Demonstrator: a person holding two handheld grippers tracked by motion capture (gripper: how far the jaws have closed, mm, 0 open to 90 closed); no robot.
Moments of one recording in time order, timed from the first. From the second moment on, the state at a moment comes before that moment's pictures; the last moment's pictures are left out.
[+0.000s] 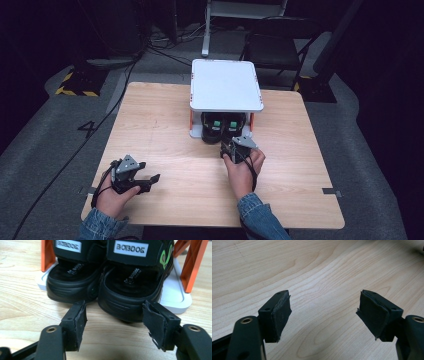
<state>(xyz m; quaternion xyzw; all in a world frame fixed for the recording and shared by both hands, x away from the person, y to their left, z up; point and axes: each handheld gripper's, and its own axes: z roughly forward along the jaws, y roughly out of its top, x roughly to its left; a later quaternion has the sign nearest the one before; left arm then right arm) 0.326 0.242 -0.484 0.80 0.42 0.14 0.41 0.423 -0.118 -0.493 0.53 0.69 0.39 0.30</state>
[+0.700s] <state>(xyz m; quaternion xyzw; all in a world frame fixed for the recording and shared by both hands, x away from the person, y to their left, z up) 0.327 0.231 -0.485 0.81 0.40 0.14 0.41 0.450 -0.132 -0.493 0.51 0.70 0.39 0.30</state>
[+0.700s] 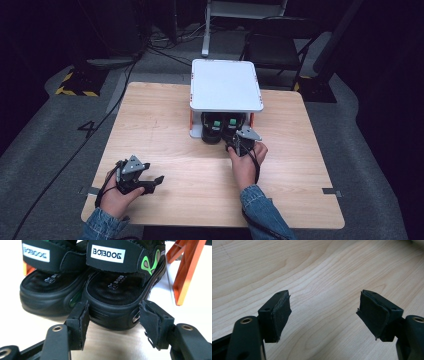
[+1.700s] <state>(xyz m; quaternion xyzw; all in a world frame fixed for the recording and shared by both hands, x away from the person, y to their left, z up) 0.328 0.231 -0.486 0.81 0.40 0.14 0.41 0.436 -0.111 -0.495 0.50 0.71 0.43 0.25</state>
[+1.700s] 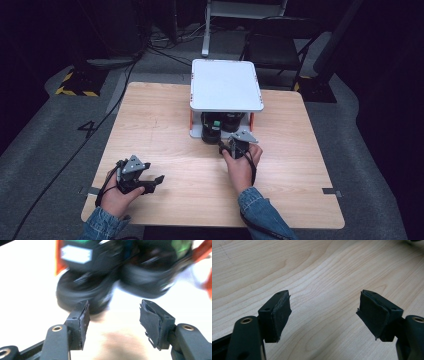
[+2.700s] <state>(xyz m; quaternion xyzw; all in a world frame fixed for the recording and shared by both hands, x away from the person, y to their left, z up) 0.323 0.241 -0.489 0.80 0.41 0.14 0.41 0.485 -0.083 -0.498 0.50 0.70 0.42 0.30</state>
